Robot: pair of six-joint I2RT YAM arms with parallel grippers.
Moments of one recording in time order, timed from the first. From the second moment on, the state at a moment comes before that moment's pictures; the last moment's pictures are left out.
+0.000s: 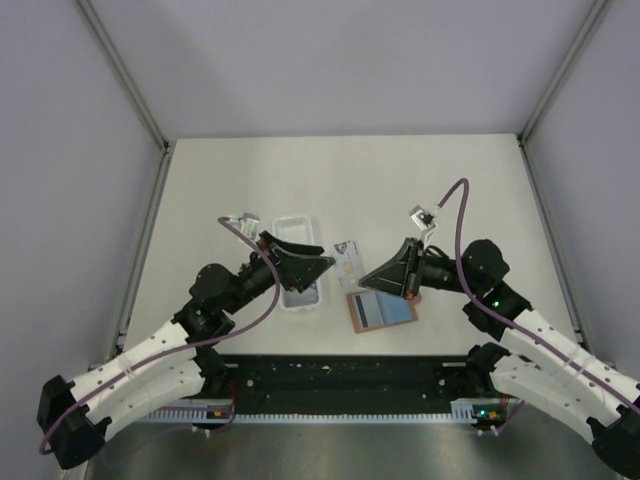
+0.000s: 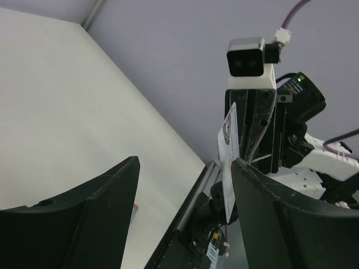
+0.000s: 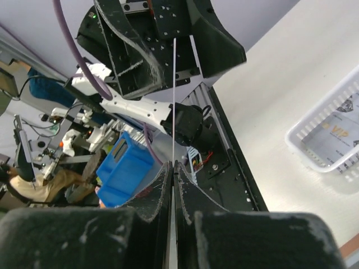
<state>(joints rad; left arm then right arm) -0.80 0.69 0.46 0.45 0.14 -0.78 0.66 0.74 0.55 0.26 -0.70 0.85</state>
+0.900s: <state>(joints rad) -0.93 0.87 0.51 0.61 0.34 -0.79 0.66 0.70 0.66 0.13 -0.70 0.74</state>
